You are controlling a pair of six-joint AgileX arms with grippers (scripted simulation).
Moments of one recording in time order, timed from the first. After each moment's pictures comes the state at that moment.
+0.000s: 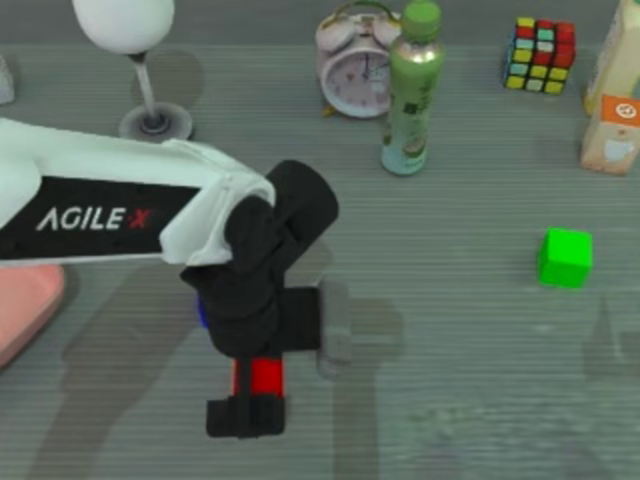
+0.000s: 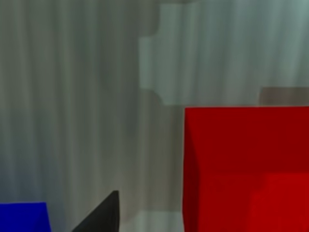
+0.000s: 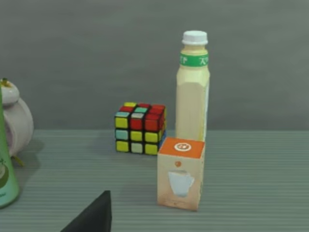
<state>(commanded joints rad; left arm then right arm) -0.69 1.90 1.12 -0.78 0.02 0.87 0.00 0.00 0.00 0.00 0.00 0.00</state>
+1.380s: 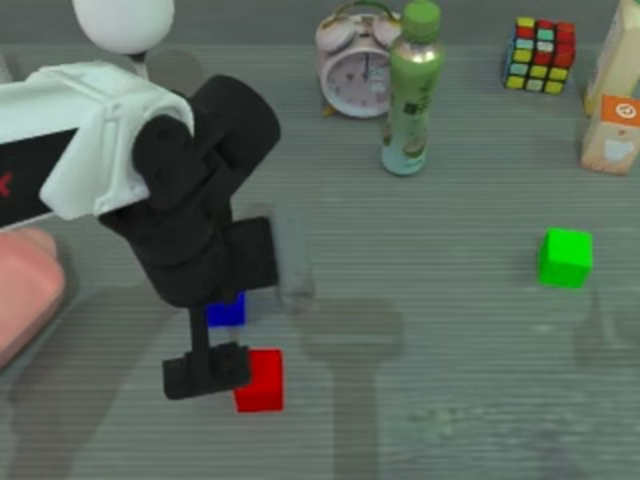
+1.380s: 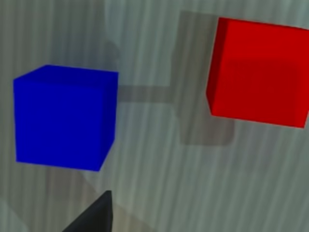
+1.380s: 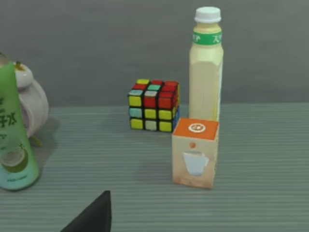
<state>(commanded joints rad) -0.61 1.67 1.16 -0.96 0.01 0.82 0.02 0.16 0.15 -0.10 0.00 0.04</state>
